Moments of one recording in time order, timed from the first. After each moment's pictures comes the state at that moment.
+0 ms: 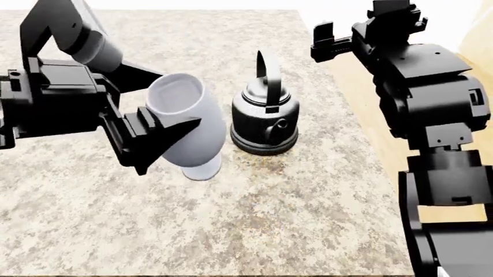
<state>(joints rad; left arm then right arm) -1.48 -0.85 0.55 0.24 -1.35 -1.26 0.29 1.34 0.23 -0.27 0.55 0.18 0.67 -0.12</state>
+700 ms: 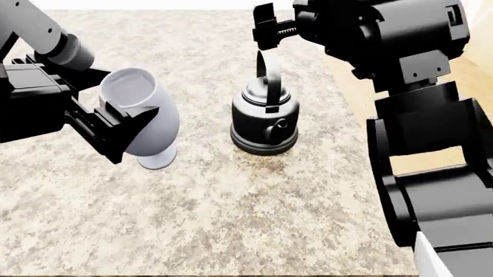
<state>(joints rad) -1.45 -0.96 0.52 0.27 -1.41 -1.31 0.04 1.62 0.04 -0.35 0.69 0.32 1.04 -0.10</state>
